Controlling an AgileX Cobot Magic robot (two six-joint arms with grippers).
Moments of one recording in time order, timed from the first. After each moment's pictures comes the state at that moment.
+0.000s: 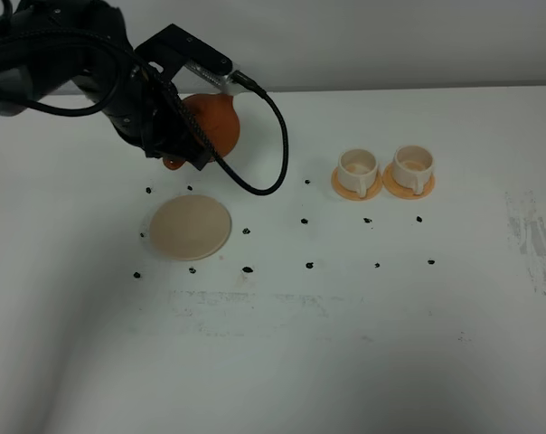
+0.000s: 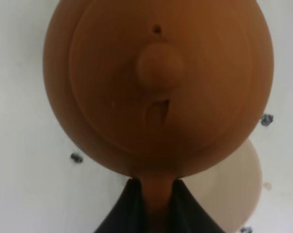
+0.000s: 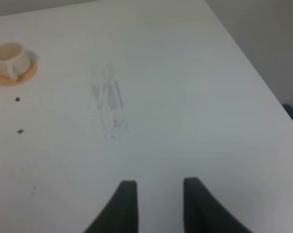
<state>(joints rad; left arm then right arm) -0.36 2.04 -1.69 -0.07 0.83 0.43 -0.33 -0.01 -0.52 0.03 1.11 -0.01</state>
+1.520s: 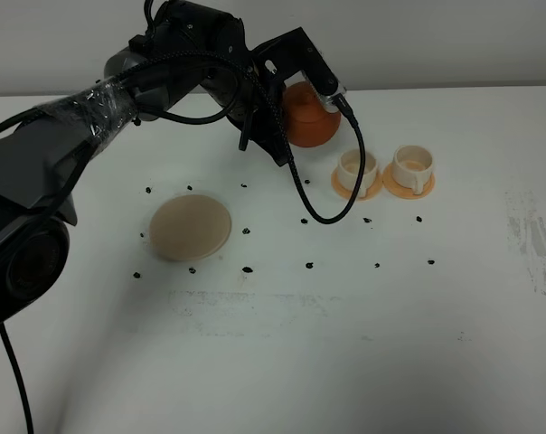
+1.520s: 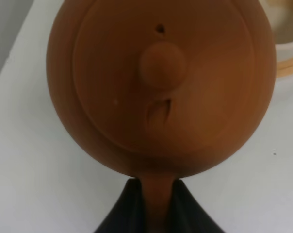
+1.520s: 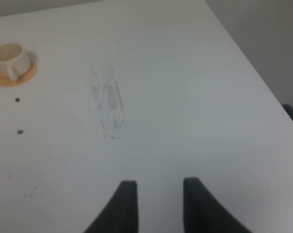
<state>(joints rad) -0.50 2.37 -2.13 -0.07 0.80 0.71 -0.33 -0.01 -0.52 0.03 1.11 -0.01</state>
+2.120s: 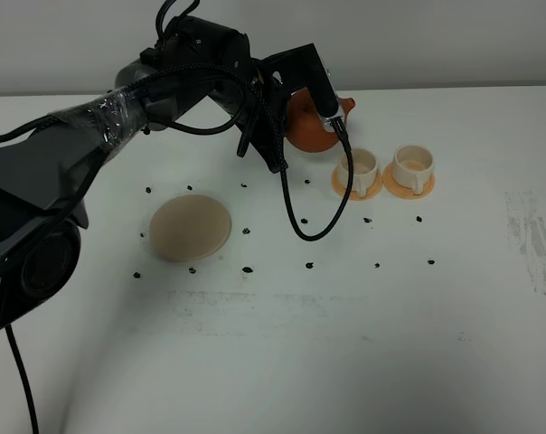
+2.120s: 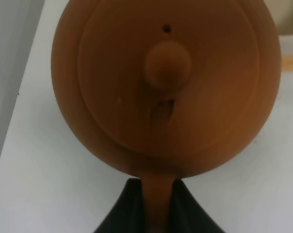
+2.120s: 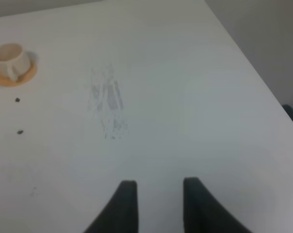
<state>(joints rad) -0.50 2.41 -2.13 -0.04 0.71 0.85 -0.33 -0.01 -0.52 0.03 1.11 -0.01</state>
